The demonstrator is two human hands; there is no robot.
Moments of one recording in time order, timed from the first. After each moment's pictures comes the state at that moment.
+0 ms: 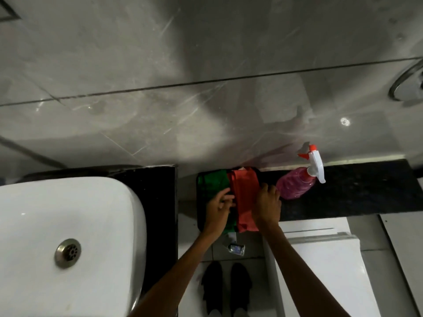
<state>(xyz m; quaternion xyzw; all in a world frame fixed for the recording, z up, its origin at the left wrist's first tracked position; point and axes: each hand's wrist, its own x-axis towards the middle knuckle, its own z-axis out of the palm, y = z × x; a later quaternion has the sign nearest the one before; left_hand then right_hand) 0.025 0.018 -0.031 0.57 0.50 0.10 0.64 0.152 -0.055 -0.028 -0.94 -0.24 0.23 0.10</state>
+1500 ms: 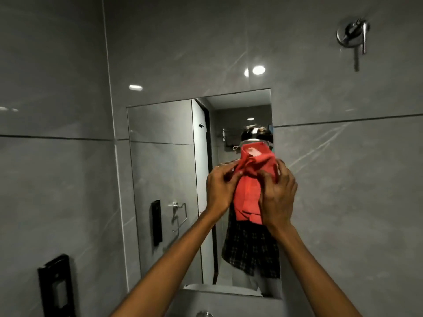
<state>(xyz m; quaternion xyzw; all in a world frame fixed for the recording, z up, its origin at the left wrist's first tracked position) -0.159 0.261 0.690 0.73 0.14 0.64 0.16 -0.026 0.191 0.651 -0.55 -0.43 -0.38 0.60</state>
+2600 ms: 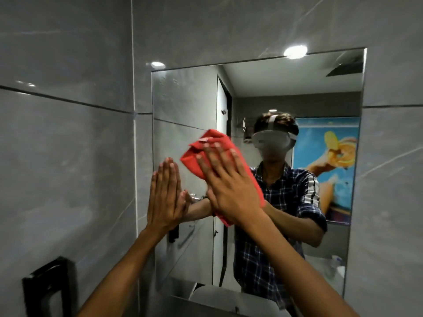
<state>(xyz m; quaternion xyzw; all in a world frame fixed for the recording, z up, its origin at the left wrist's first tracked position) -0.340 0.461 0.600 0.73 0.31 0.55 -0.24 -0.158 0.340 0.667 -0.50 -0.64 -0.54 0.22</state>
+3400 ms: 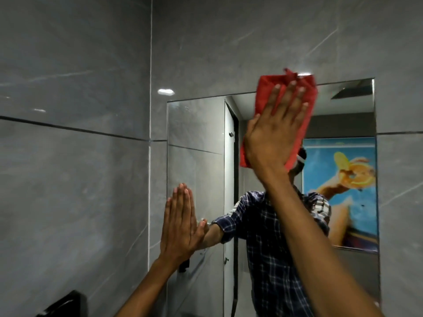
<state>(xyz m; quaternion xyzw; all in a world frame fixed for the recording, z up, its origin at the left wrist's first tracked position) -0.339 0.461 0.599 0.74 0.35 0.52 -0.24 -0.158 0.337 0.827 -0.58 -0.37 -0.51 0.52</state>
